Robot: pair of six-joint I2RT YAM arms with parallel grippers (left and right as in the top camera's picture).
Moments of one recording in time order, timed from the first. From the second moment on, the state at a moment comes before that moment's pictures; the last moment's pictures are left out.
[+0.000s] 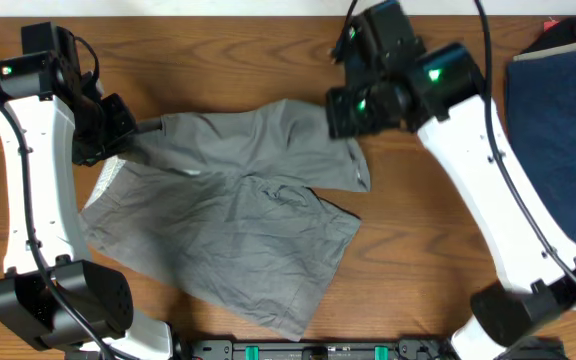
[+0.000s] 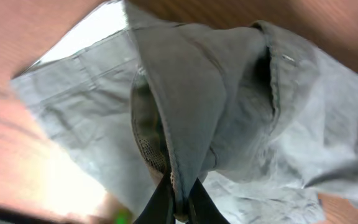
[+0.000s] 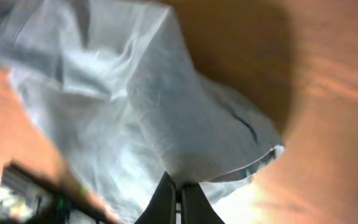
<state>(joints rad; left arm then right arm) 0.23 1.73 1.77 -1.48 0.09 -0.32 0.53 1.78 2.00 -1.35 -0.21 0.32</state>
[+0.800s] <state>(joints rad) 0.51 1.73 1.77 -1.59 -0.13 -0.46 1.01 1.77 1.97 -1.43 -0.12 0.43</state>
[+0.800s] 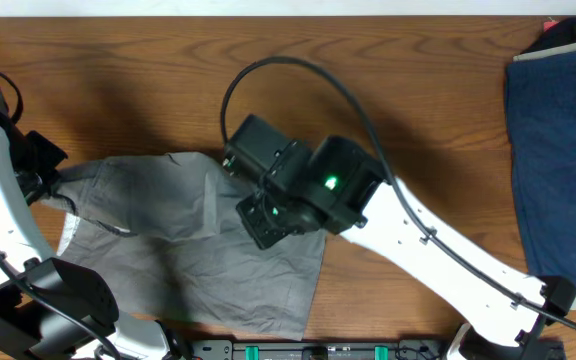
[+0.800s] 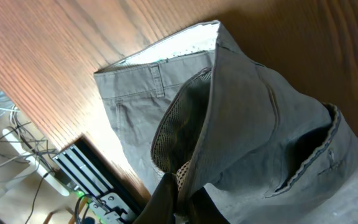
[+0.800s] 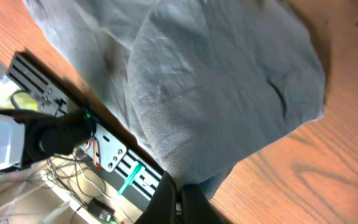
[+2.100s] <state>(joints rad) 0.83 1.73 1.77 -1.70 -0.17 -0.63 1.14 1.77 1.58 -1.34 -0.26 0.47</state>
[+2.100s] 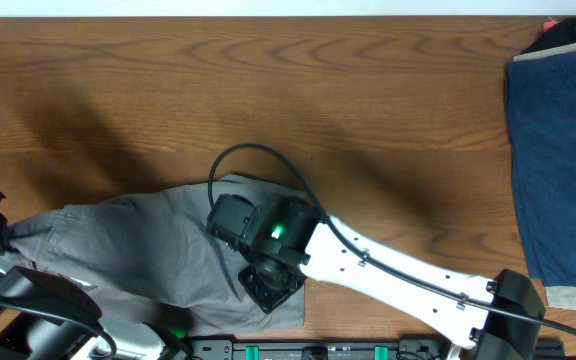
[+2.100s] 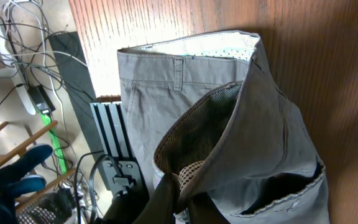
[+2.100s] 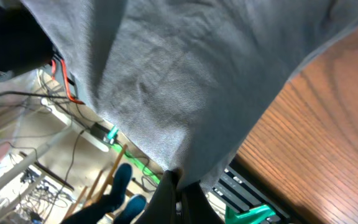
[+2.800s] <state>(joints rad) 0.83 1.73 1.74 -1.70 -0.17 -0.64 1.14 1.77 1.28 -1.13 -0.35 0.52</state>
